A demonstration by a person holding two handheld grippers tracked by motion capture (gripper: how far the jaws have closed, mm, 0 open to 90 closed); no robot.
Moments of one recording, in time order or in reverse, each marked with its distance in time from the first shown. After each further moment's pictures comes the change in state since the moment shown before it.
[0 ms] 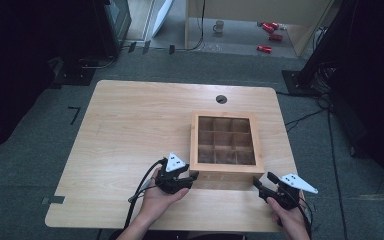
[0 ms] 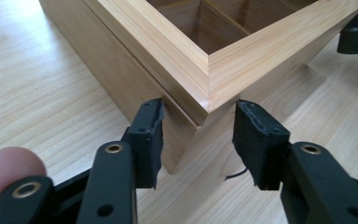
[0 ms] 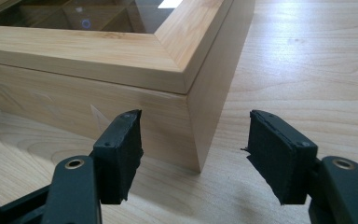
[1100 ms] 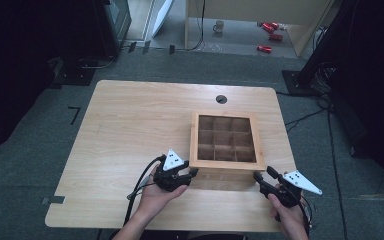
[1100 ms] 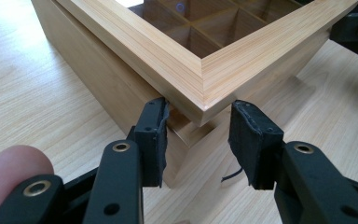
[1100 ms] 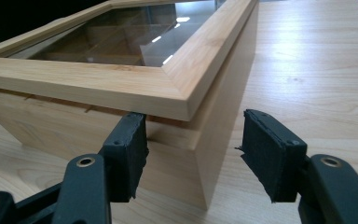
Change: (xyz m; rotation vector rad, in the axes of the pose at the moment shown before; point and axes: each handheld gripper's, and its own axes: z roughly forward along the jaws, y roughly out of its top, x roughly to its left) left arm 0.003 0.009 -0.009 -0.051 -0.020 0.050; right arm 0.006 0.013 -0.004 -0.122 0.027 0.012
